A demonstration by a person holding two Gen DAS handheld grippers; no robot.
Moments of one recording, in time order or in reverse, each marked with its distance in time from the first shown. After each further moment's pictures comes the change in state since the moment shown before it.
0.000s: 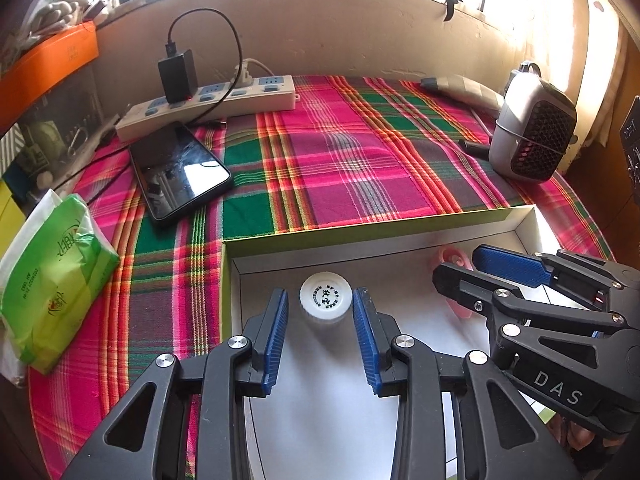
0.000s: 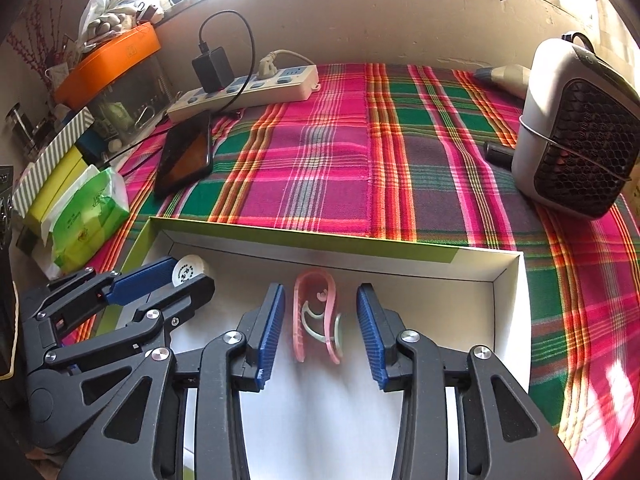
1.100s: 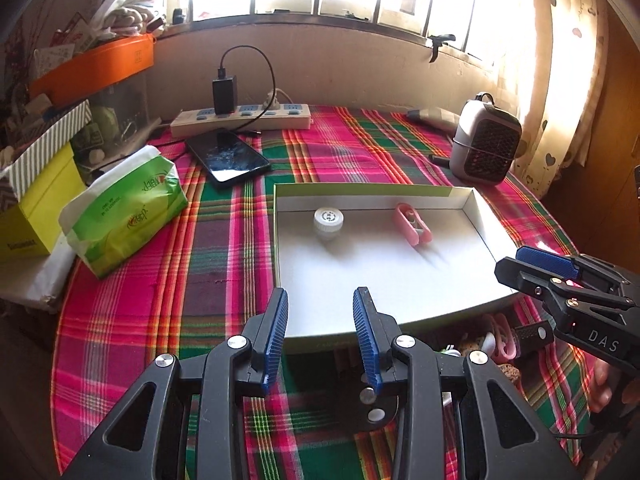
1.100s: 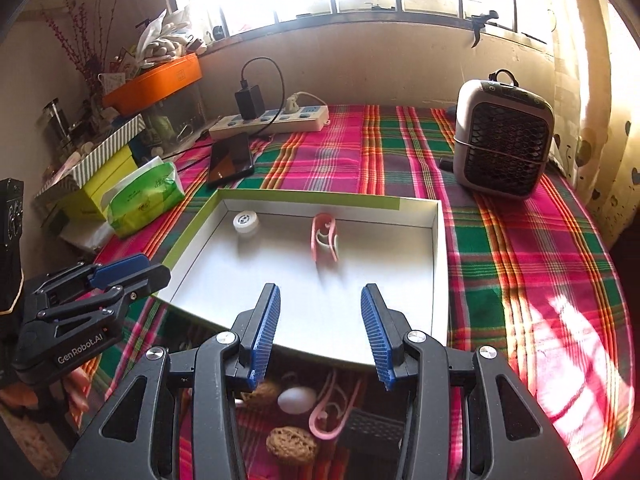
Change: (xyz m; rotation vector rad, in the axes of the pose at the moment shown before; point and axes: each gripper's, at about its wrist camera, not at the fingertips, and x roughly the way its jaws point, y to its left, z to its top) left arm -0.099 0.009 -0.077 -0.057 -0.129 -0.010; right arm -0.098 0.004 -0.075 -0.048 -0.145 -0.001
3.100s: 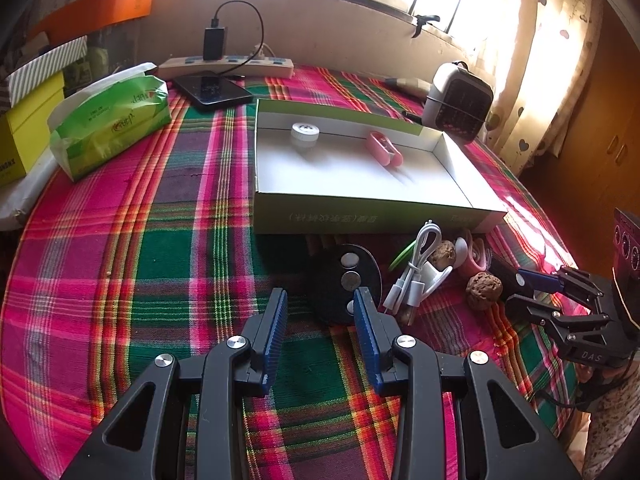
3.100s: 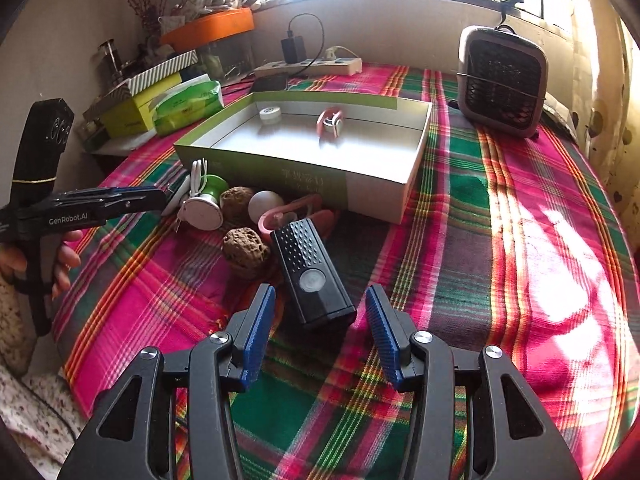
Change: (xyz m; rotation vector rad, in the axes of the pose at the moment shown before) left arm -0.001 0.004 -0.062 -0.049 0.083 -0.131; right arm -0.019 -0.039 -0.088 -0.186 0.083 0.134
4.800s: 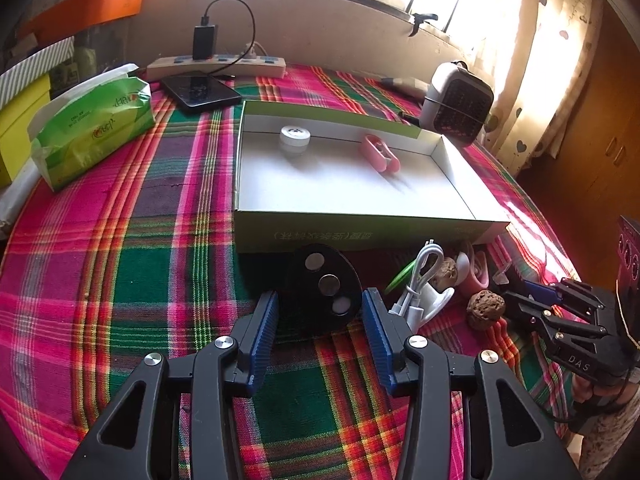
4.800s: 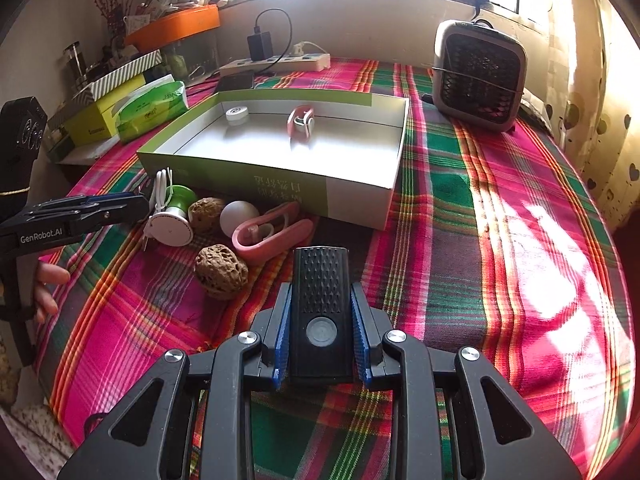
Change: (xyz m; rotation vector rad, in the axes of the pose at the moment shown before) left arm 0.019 -0.005 0.011 -0.002 0.003 -0.014; right arm 0.005 0.002 0.006 0.067 0.003 -0.132
